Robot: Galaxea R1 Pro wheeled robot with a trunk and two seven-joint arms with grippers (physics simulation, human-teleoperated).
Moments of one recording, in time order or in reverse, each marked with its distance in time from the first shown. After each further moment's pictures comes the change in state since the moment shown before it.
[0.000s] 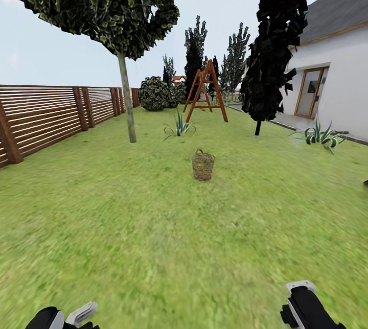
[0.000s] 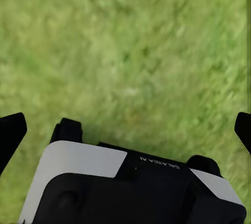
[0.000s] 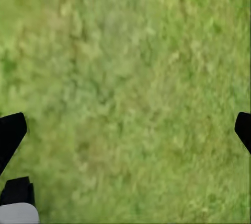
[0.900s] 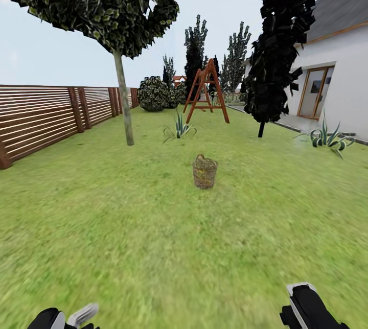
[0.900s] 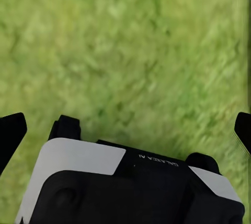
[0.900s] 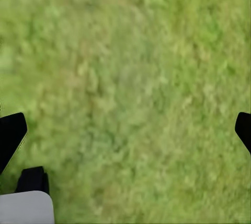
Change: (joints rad) left arm 0.000 -0.006 0.002 0.009 -0.001 0.000 0.001; right arm 0.000 -0.013 0.006 -0.008 -0.041 0.037 0.034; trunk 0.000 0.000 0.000
